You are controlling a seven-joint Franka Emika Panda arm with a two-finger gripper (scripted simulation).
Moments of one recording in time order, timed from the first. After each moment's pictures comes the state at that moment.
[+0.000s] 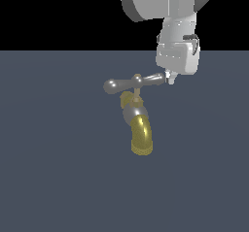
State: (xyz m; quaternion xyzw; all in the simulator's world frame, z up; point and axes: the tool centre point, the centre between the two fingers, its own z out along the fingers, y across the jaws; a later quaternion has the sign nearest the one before) arm 0.015 -0.152 0.194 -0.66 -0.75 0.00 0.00
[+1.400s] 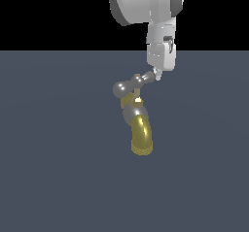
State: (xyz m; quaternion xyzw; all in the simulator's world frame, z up) arm 0.071 -0.123 0.195 -0.68 -0.73 0.01 -0.01
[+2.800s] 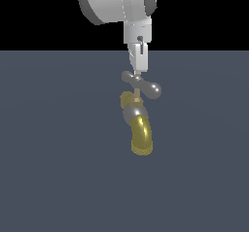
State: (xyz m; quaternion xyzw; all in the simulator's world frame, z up) arm 0.057 -0.046 0.195 -0.70 -0.72 0.01 -0.02
